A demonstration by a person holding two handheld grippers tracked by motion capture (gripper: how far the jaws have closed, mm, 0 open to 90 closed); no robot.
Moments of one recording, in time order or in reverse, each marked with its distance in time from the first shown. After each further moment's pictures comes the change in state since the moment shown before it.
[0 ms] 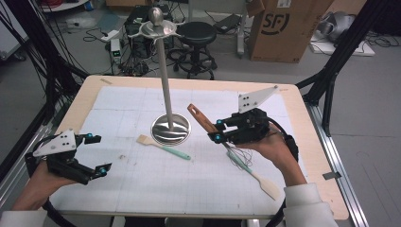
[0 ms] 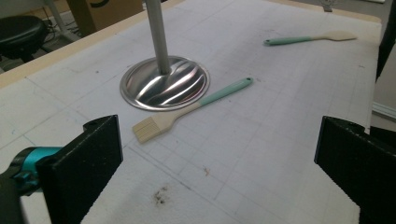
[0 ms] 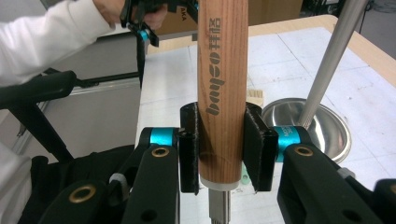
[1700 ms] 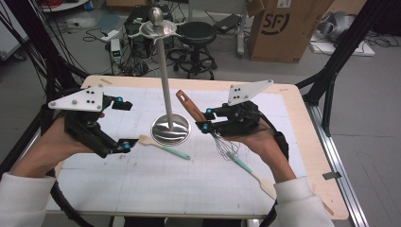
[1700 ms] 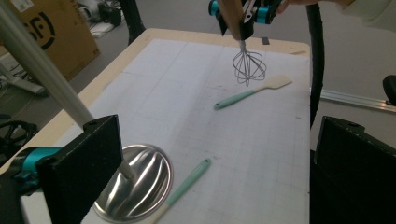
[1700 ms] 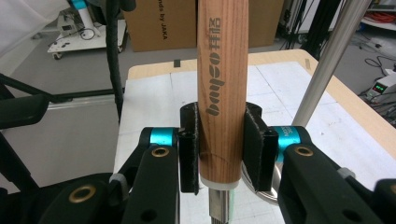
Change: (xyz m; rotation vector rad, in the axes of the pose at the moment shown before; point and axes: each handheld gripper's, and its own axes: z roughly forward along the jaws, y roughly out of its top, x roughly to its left) left arm -0.031 0.158 0.027 0.021 -0.196 0.171; right arm 0.010 0.032 0.013 -0.072 -0.098 -0.050
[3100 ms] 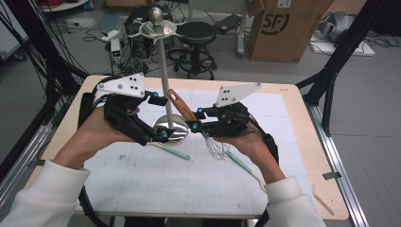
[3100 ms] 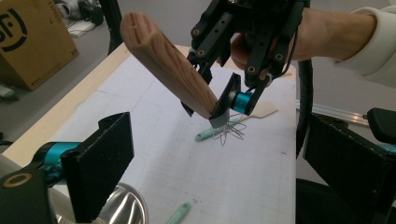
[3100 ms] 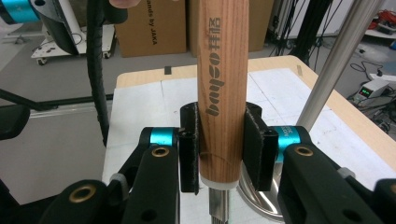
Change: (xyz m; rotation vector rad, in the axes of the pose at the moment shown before) left arm -0.005 0.048 0.054 0.002 -0.052 -0.058; right arm 0.006 0.004 0.022 -0.029 -0.050 -0.013
